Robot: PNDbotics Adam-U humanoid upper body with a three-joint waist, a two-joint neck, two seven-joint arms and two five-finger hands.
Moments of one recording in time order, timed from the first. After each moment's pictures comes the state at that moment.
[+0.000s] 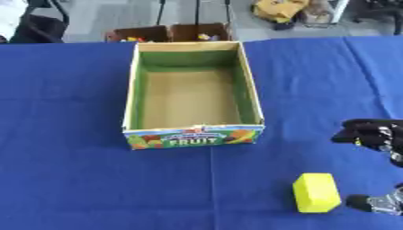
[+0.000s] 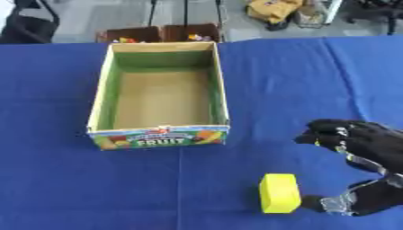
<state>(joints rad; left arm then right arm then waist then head) -0.55 0.43 0.14 -1.98 -0.34 -0.38 0.44 -0.05 -1.18 0.07 -1.99 0.52 -0.18 0.19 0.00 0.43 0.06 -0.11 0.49</state>
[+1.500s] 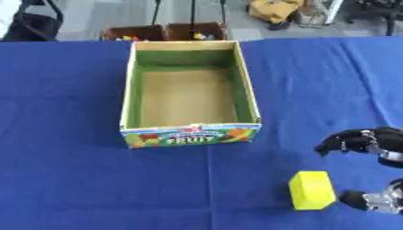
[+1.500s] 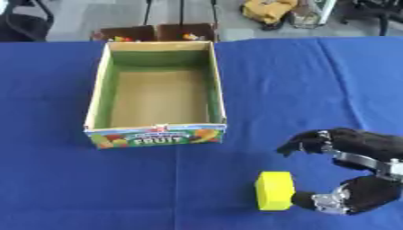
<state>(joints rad) -0.55 0.43 0.13 -1.98 -0.34 -0.38 0.44 -0.19 -1.22 0.16 -1.99 0.24 -0.17 0.30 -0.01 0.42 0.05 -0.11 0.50</state>
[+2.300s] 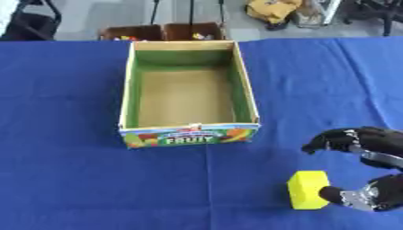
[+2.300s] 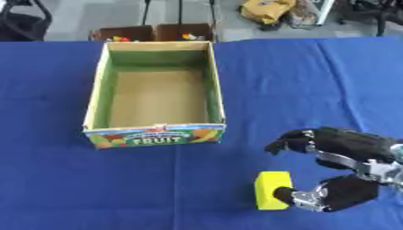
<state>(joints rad) -0.55 0.43 0.13 -1.98 -0.33 -0.37 0.43 -0.26 -1.17 0.28 -1.99 0.29 -0.10 0.33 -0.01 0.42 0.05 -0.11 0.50</state>
